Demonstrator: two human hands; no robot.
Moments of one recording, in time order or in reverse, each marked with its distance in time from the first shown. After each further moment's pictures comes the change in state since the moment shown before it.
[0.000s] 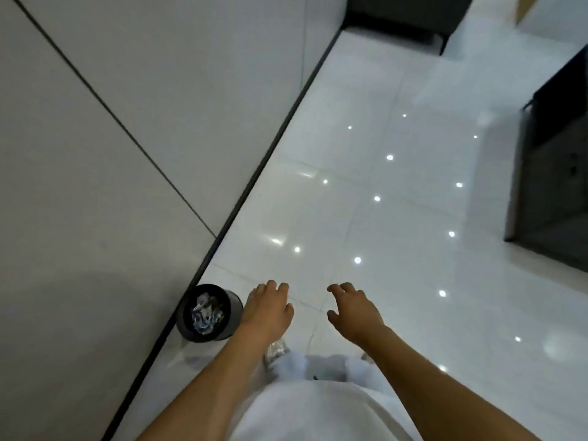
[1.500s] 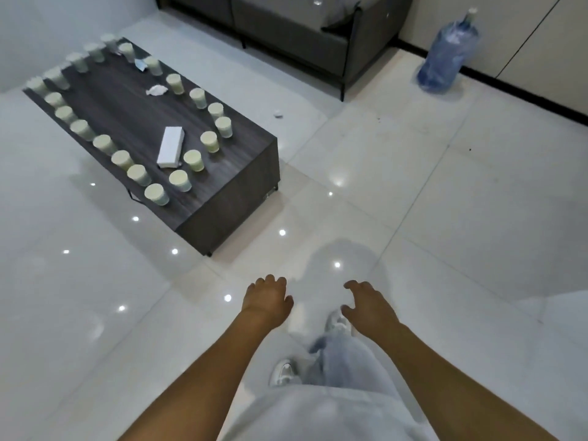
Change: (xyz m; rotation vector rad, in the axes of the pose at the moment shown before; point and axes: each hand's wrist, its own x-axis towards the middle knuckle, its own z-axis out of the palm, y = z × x) left_hand 0.156 1.001 0.211 0.789 -0.329 0.996; right_hand -0.295 0.860 -0.080 0.907 0.432 1.069
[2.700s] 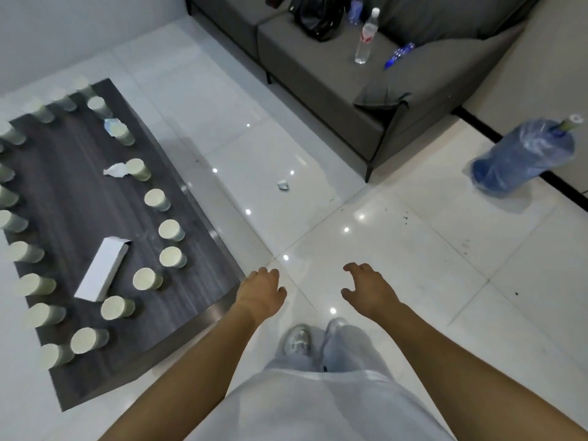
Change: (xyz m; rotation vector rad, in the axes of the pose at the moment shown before) left_hand 0.597 0.095 -0.410 -0.165 0.005 -0.225; right_hand 0.634 -0.046 -0.485 -0.190 -0.108 -0.177
